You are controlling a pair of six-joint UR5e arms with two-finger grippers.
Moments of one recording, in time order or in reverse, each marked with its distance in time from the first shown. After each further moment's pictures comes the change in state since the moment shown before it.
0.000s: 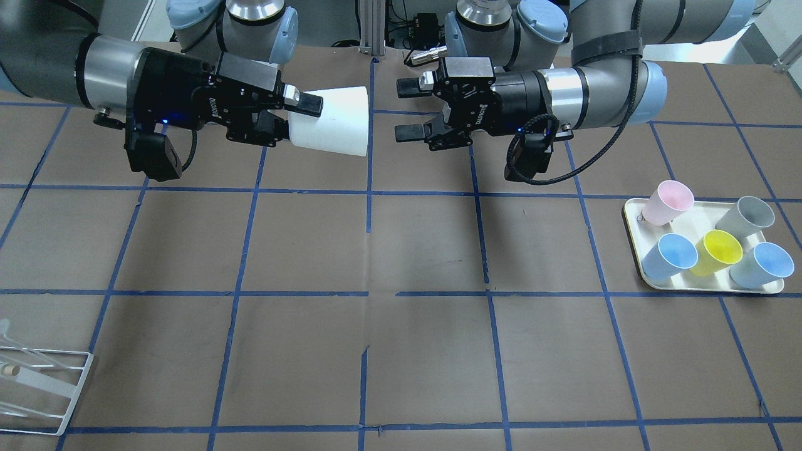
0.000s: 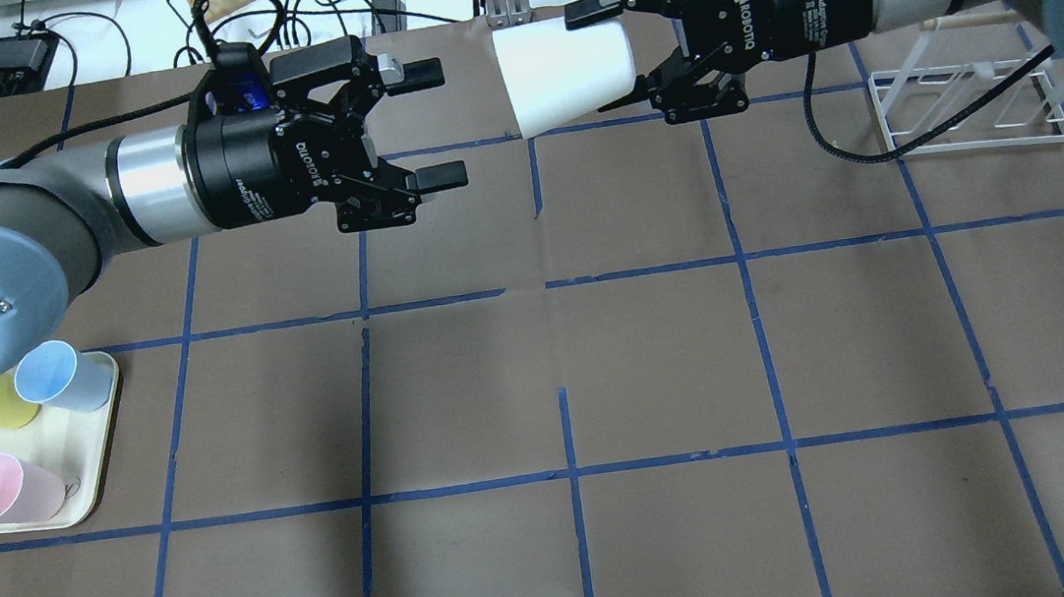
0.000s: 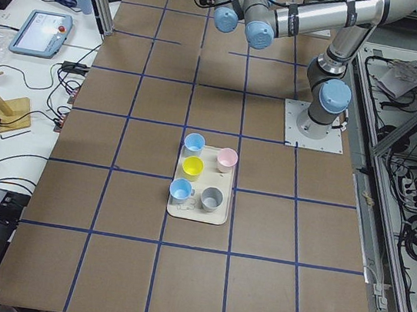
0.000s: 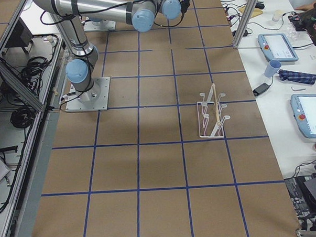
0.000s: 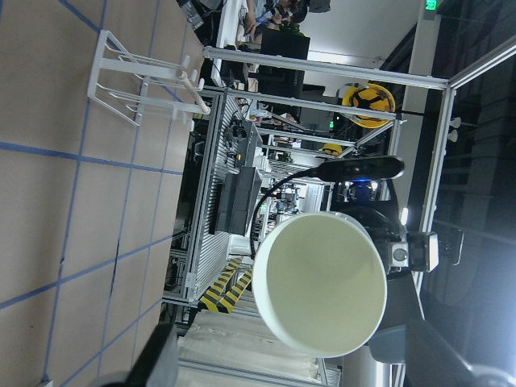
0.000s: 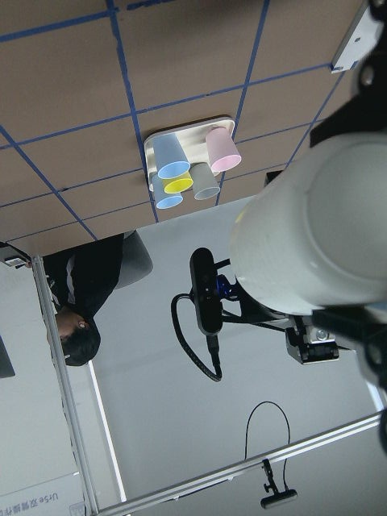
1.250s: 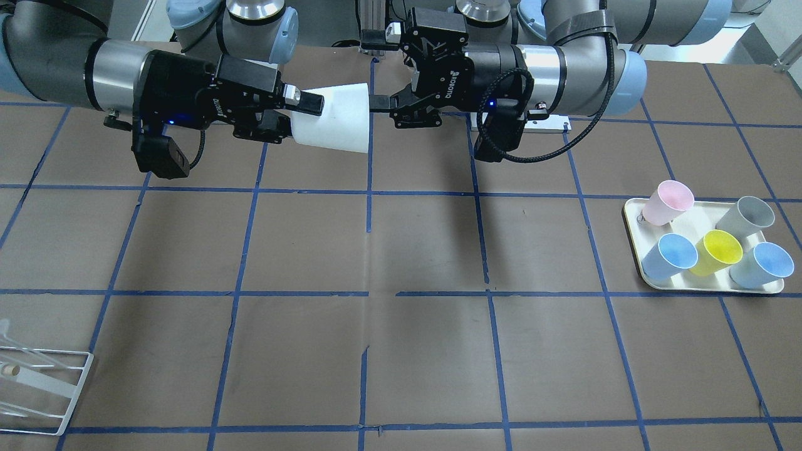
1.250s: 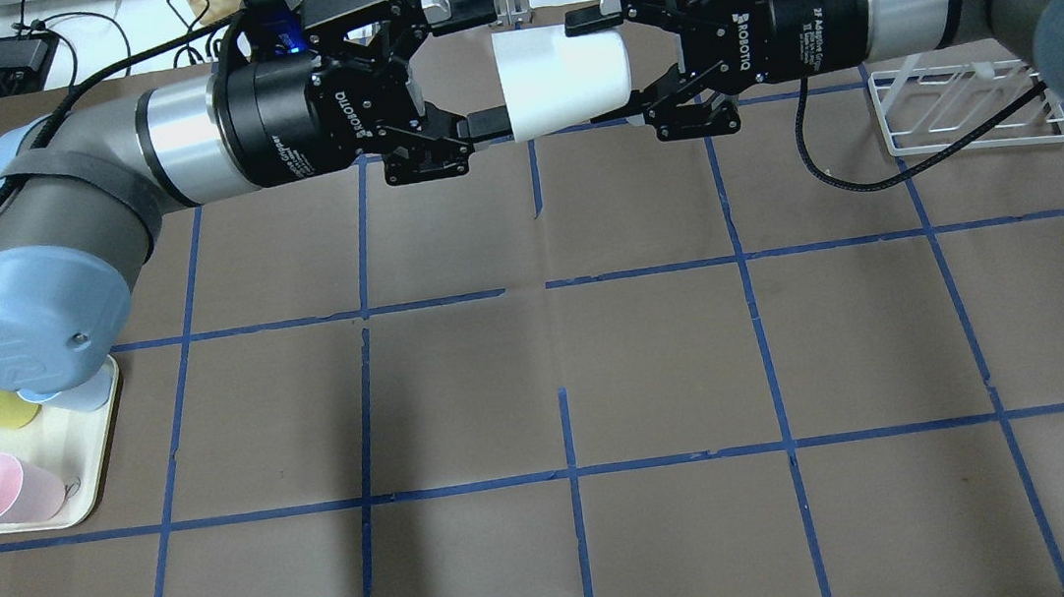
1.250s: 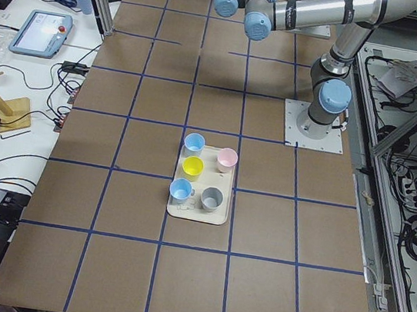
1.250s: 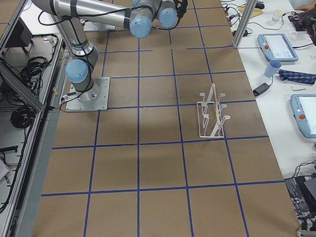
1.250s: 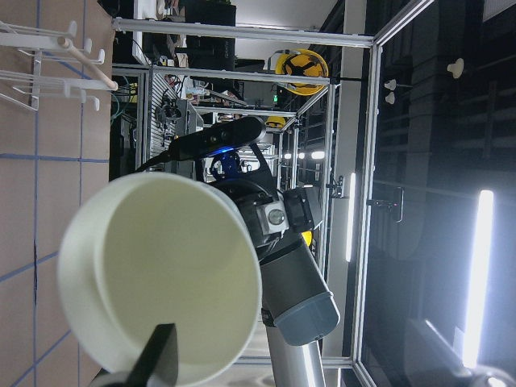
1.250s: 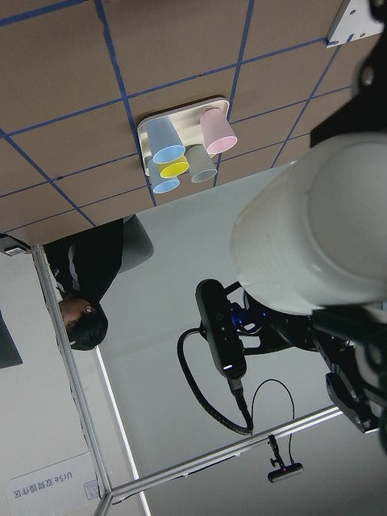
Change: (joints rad) left arm -0.089 -0.023 0.008 0.308 -0.092 -0.190; right arm -0.003 -0.015 0.027 0.010 0.029 0.012
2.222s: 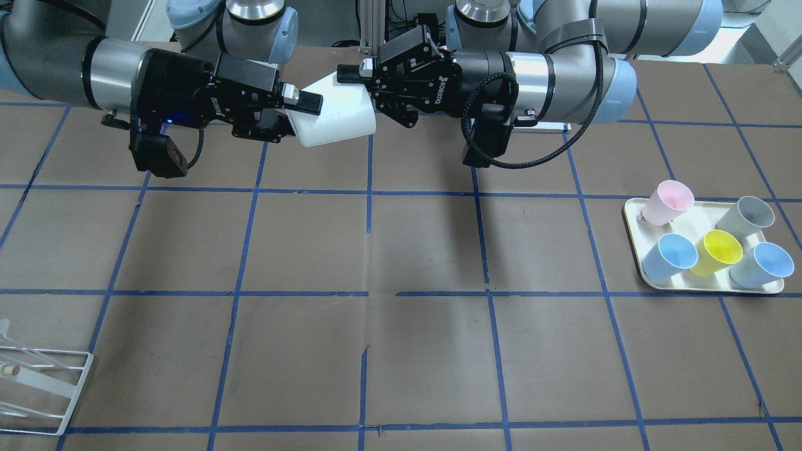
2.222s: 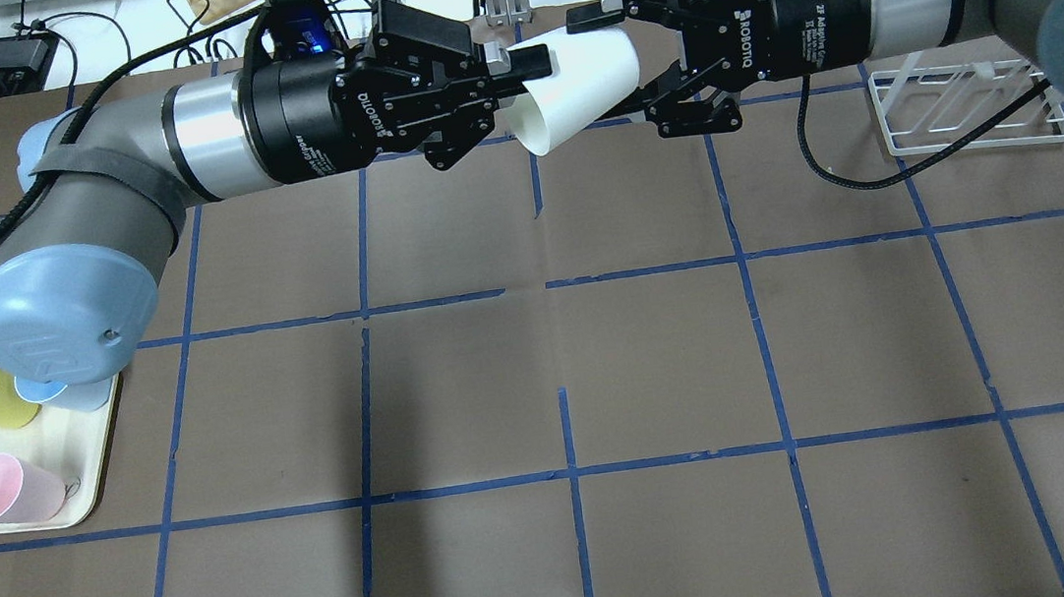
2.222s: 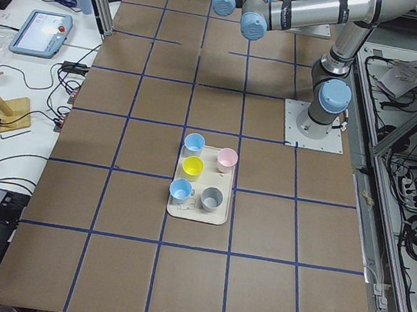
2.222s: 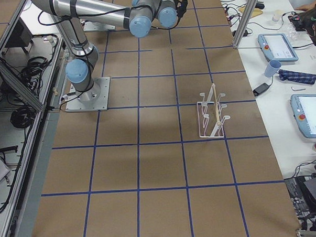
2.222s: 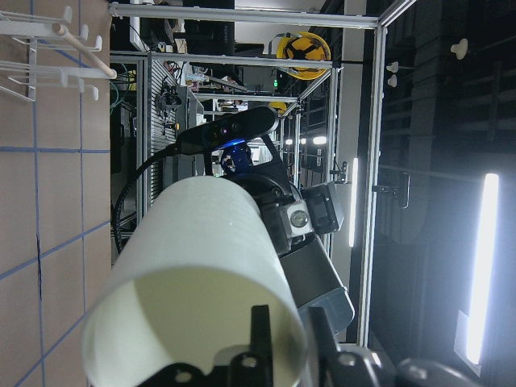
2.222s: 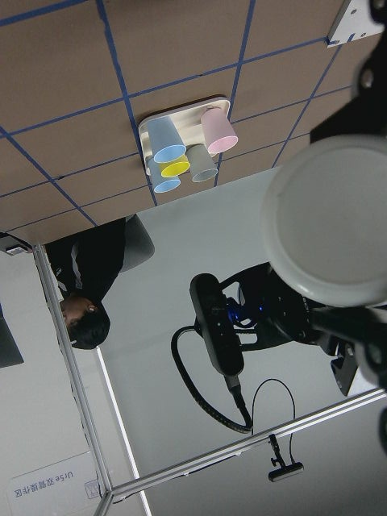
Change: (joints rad) left arm -0.018 -0.023 0.004 0.047 0.002 -0.005; right arm -0.002 0.000 -0.004 0.001 -0.001 0.004
